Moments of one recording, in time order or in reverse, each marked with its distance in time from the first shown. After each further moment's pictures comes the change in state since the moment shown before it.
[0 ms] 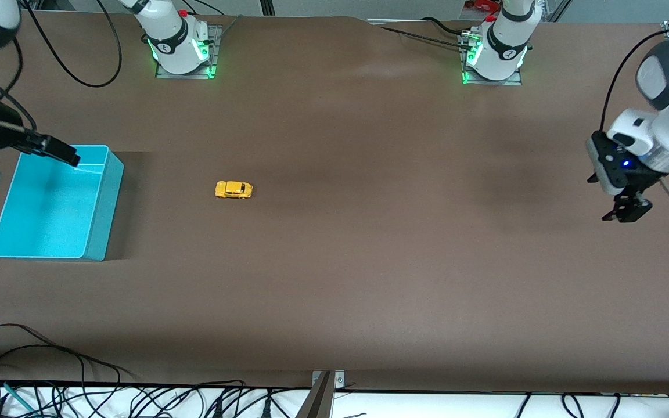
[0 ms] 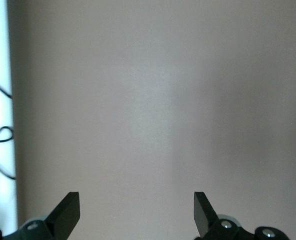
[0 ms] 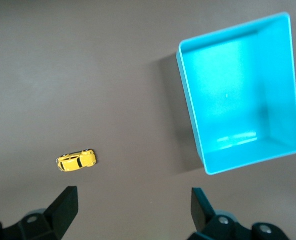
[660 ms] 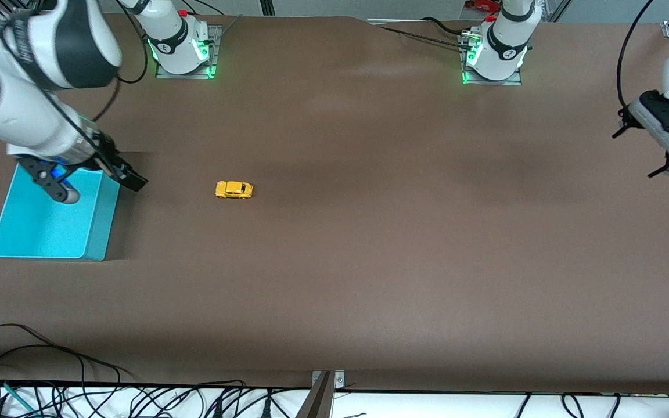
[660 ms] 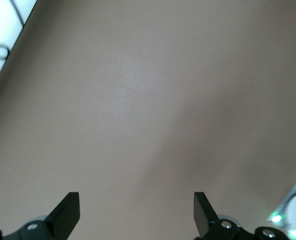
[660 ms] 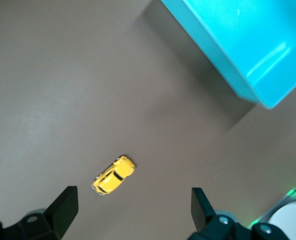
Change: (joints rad) left arm -0.012 -0.050 0.002 0.277 -0.001 -0.489 -0.549; right arm 0.074 0.013 0.109 -0.234 0.003 0.219 0.712
